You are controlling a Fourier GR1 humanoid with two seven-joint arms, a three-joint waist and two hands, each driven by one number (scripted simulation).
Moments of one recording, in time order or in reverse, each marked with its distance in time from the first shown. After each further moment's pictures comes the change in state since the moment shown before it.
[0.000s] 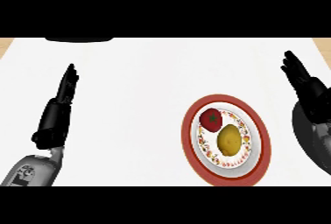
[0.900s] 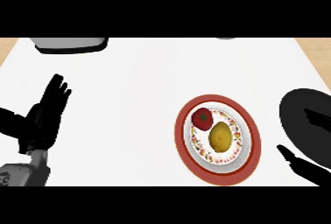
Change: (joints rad) left arm 0.070 -0.017 0.139 -0.031 0.266 -0.090 0.256; right arm 0.565 -0.053 -0.031 -0.564 0.297 -0.374 0.012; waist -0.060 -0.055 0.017
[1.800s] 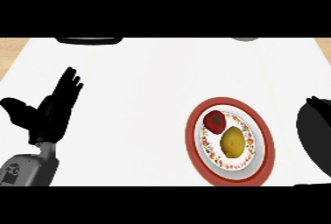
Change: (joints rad) left arm -0.067 -0.032 -0.020 0.007 -0.019 -0.047 0.042; right arm -0.143 -0.339 0.087 -0.312 0.205 0.398 0.711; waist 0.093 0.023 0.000
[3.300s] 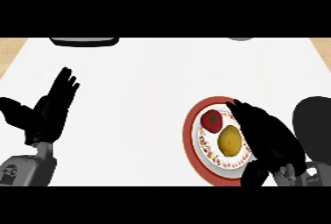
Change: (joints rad) left arm 0.008 -0.032 0.058 -0.005 -0.035 -0.030 0.018; right arm -0.535 0.311 0.454 0.255 0.038 0.412 0.399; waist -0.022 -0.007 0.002
